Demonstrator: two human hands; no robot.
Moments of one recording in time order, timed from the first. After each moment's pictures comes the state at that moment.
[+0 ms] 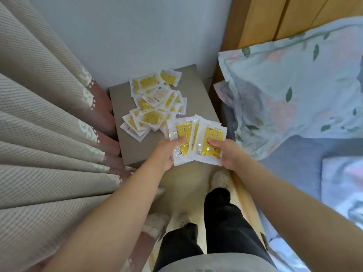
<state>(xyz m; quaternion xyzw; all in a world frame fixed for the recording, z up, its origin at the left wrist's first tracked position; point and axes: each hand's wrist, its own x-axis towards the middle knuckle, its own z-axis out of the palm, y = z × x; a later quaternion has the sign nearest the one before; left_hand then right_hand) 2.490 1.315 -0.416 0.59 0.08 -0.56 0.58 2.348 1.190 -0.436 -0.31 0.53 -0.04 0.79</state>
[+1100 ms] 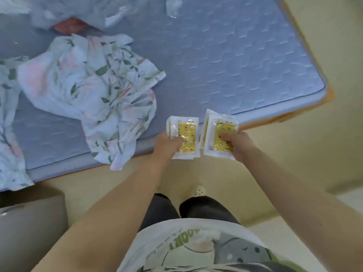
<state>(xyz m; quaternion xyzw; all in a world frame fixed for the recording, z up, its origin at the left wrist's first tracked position) 1.724 1.552 -0.431 0.53 -0.59 -0.61 -0.01 1.579 1.705 -0.454 0.15 0.70 -0.53 0.45</state>
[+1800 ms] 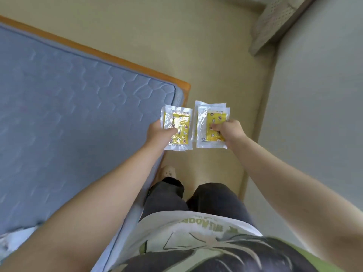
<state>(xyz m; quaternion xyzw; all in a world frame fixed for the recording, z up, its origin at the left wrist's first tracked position) 1.232 1.778 -0.429 0.19 -0.78 -0.52 -0.29 1.267 1.973 -0.418 0.48 0.63 -0.60 0.16</state>
